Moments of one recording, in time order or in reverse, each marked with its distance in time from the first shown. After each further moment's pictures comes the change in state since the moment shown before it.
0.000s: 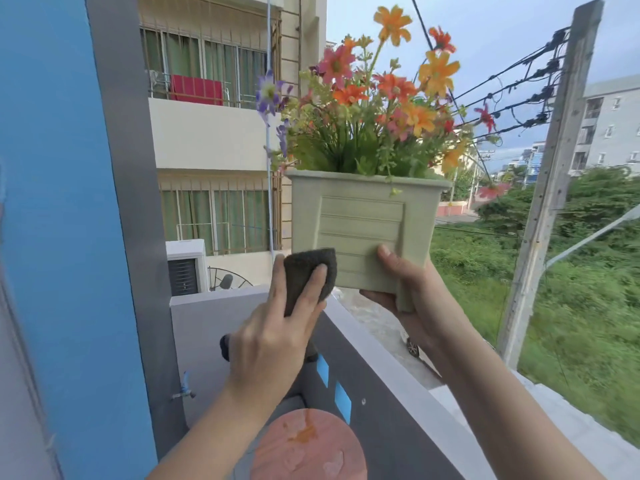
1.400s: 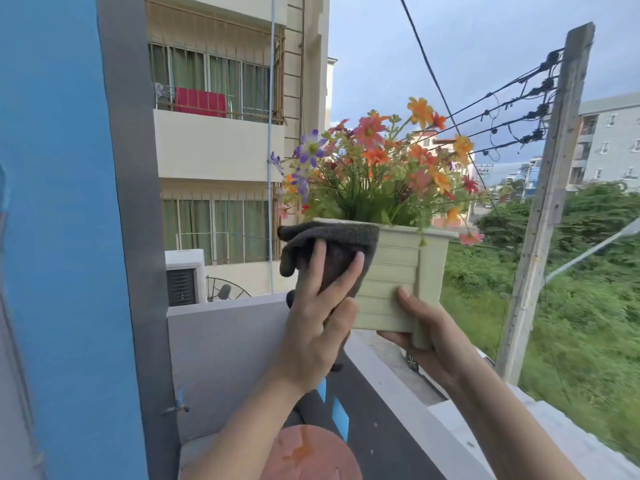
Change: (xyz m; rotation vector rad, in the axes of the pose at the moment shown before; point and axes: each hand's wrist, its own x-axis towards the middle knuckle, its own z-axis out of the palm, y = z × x) left_hand 0.040 0.040 0.002 -1.274 -0.263 -0.369; right_hand -0.014 0.012 -0.044 0.056 0.080 0.225
